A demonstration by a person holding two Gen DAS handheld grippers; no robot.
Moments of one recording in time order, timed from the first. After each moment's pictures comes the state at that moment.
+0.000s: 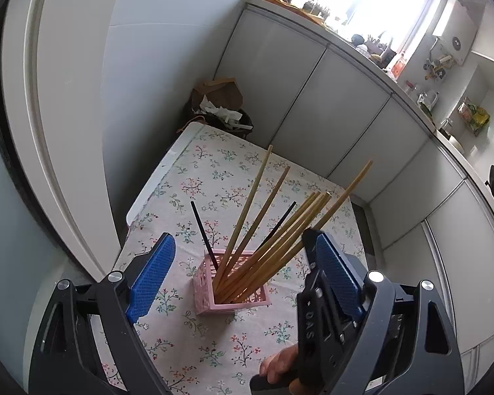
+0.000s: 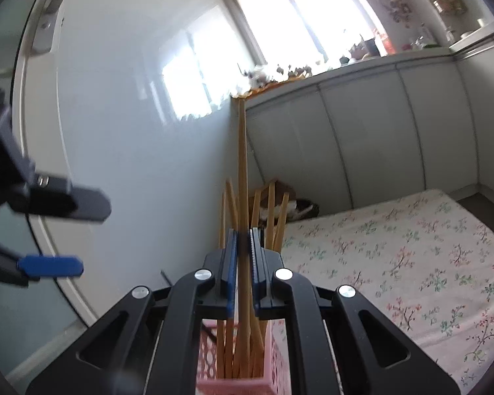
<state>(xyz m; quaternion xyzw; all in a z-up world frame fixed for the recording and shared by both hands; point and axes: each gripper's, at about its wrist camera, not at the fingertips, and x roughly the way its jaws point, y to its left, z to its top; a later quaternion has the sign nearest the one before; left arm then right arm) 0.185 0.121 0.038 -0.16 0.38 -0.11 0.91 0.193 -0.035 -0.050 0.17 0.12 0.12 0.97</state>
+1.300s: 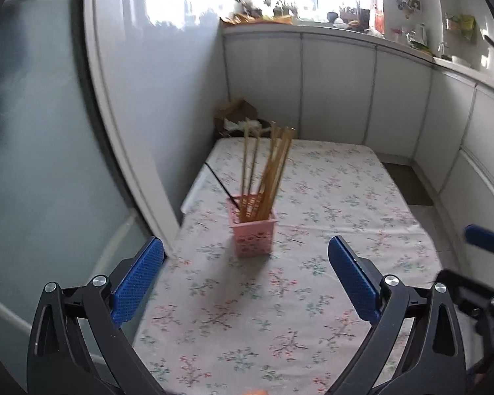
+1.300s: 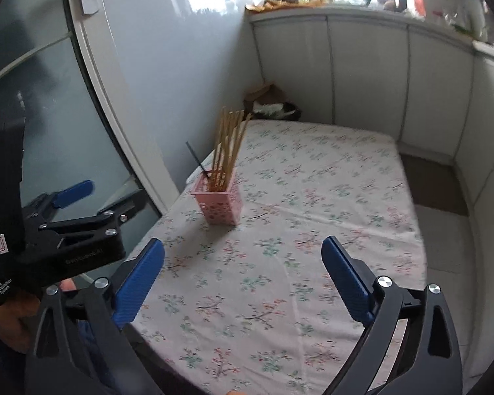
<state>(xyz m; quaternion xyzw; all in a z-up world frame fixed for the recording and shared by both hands) 0.022 0.035 0.044 0.06 0.31 -0.01 0.95 0.008 -0.142 0.059 0.06 0.36 0.16 0.92</state>
